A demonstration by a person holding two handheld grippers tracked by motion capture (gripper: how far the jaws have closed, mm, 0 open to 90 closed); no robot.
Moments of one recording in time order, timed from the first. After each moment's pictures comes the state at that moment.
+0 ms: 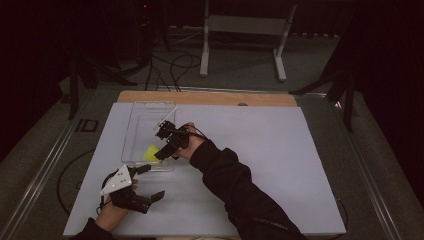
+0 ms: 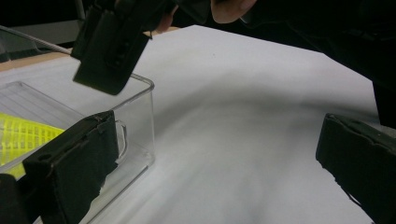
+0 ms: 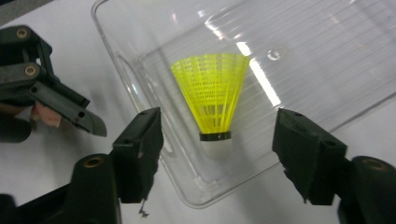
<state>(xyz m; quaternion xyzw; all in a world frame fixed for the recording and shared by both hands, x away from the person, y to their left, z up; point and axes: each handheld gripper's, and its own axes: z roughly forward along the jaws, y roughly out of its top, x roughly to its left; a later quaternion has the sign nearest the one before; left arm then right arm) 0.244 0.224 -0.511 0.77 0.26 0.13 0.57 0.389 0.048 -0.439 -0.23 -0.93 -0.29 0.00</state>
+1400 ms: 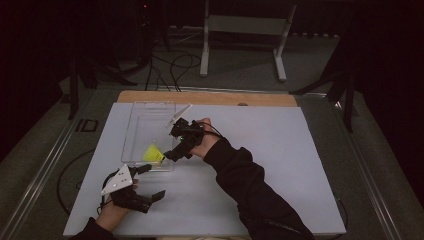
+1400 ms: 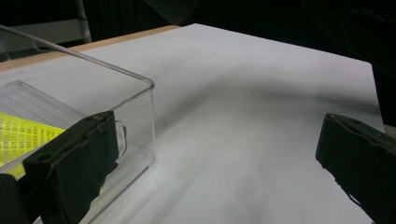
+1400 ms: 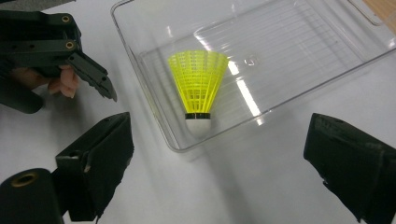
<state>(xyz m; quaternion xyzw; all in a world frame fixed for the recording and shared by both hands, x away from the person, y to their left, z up) 0.245 0.222 -0.512 0.77 0.26 0.13 0.57 0.379 0.007 -0.412 -0.19 -0.93 -0.32 -0.04</state>
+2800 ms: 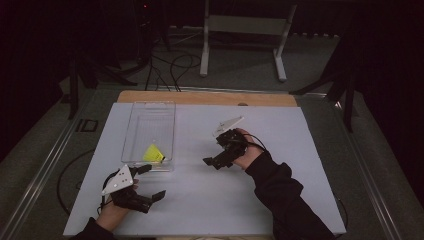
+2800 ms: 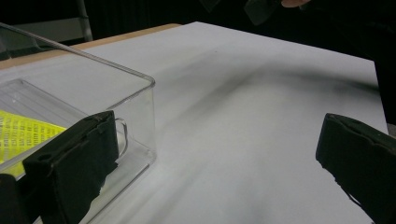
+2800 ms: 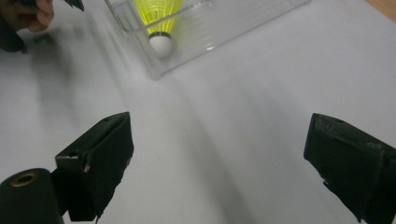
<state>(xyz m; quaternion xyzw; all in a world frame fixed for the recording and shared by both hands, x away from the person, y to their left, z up) 0.245 0.222 -0.513 0.77 0.26 0.14 0.57 0.361 -0.110 -0.432 -0.23 -0.91 -0.35 -0.05</state>
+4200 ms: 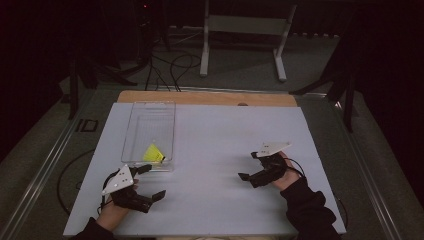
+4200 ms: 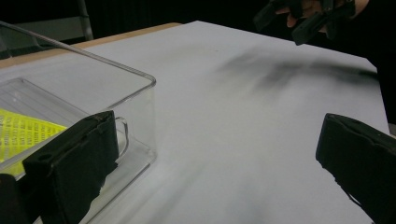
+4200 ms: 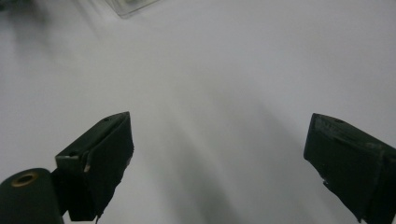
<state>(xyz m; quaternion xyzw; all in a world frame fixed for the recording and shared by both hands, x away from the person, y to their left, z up) 0.246 0.221 -0.513 0.77 0.26 0.14 0.57 0.317 -0.222 -0.475 -0.27 -0.87 -0.40 -0.08</state>
